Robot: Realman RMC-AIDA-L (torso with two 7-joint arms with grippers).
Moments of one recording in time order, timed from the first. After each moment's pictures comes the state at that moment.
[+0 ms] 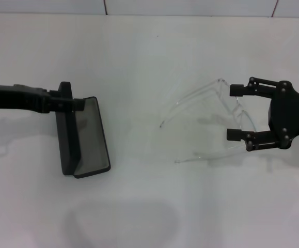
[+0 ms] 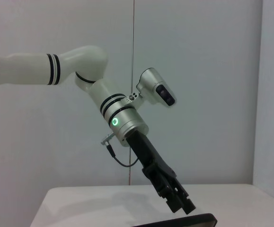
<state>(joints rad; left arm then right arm) -0.35 -2.00 0.99 1.18 2.08 1.48 -2.22 0.54 1.91 -1.20 -0.51 -1.42 -1.64 0.98</state>
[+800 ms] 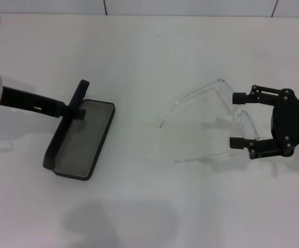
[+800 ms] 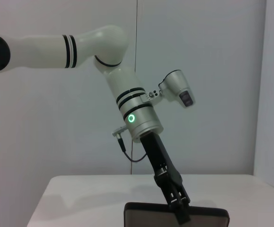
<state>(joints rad) -0.47 -2.06 0.99 1.18 2.39 1.46 -2.38 0.52 1.91 -1.20 -0.51 -1.45 -1.64 0.95</state>
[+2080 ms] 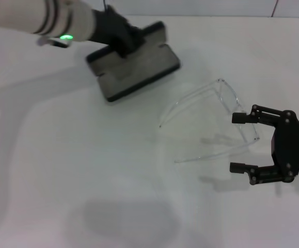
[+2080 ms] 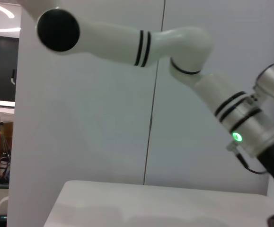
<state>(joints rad) -0.87 -2.09 1.10 0.78 2.33 0.96 -1.68 0.44 1.94 -1.20 -0.51 -1.45 -1.70 0.80</state>
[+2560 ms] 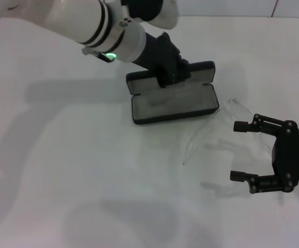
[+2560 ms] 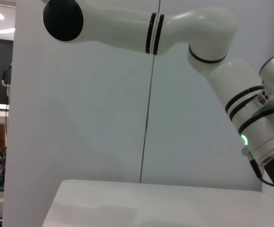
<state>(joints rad) -0.94 -2.09 1.36 0.74 2.22 1.03 -1.64 0.41 1.96 -1.20 -0.50 -1.45 -1.69 0.77</state>
